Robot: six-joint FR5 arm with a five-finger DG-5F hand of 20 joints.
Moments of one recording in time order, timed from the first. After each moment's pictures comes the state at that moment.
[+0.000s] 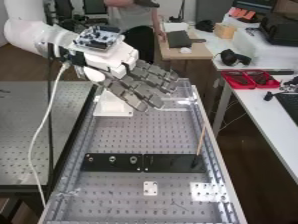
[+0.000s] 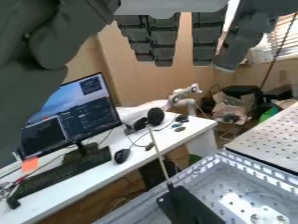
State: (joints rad) arm 1.65 -1.69 -1.84 -2.90 -1.07 -0.42
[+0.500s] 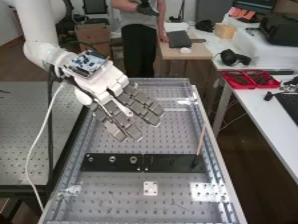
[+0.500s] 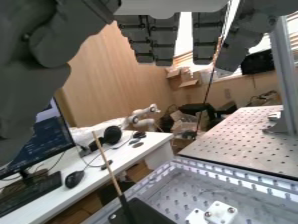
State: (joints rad) arm 1.70 -1.75 -1.92 -2.71 -0.78 -0.40
